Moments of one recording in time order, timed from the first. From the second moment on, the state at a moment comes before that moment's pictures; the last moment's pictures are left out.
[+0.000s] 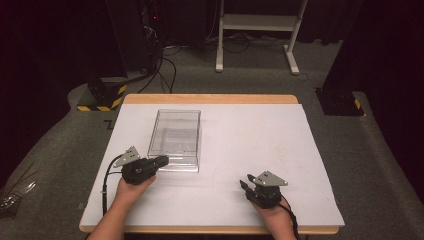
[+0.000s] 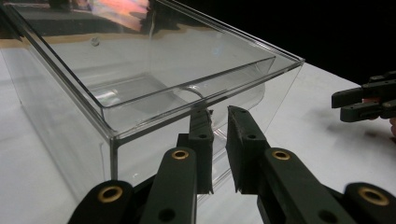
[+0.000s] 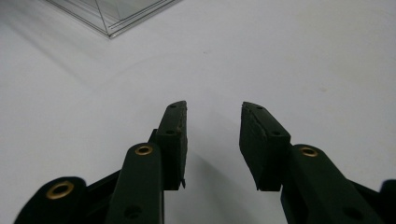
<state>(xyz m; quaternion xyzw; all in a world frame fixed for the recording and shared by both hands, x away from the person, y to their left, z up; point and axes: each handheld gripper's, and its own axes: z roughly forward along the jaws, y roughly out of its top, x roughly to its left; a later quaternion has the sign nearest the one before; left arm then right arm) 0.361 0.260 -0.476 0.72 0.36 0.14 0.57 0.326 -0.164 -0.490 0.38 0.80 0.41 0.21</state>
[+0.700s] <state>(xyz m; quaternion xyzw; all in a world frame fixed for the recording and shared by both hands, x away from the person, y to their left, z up) 0.345 0.264 -0.478 0.73 0.35 0.13 0.58 0.327 -0.166 -0.492 0.39 0.80 0.41 0.21</state>
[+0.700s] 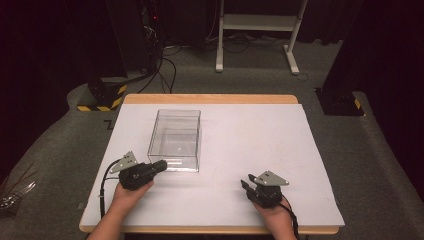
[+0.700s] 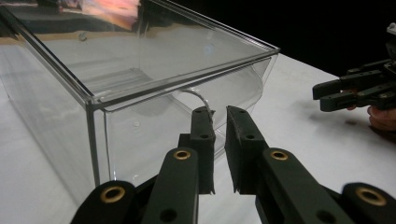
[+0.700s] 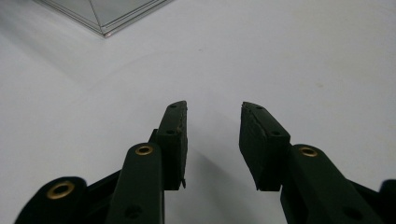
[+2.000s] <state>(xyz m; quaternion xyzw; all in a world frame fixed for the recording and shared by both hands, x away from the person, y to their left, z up) 0.291 0.266 -0.477 0.74 0.33 0.12 0.58 0.327 -0.163 -0.493 0.38 0.80 0.40 0.20</state>
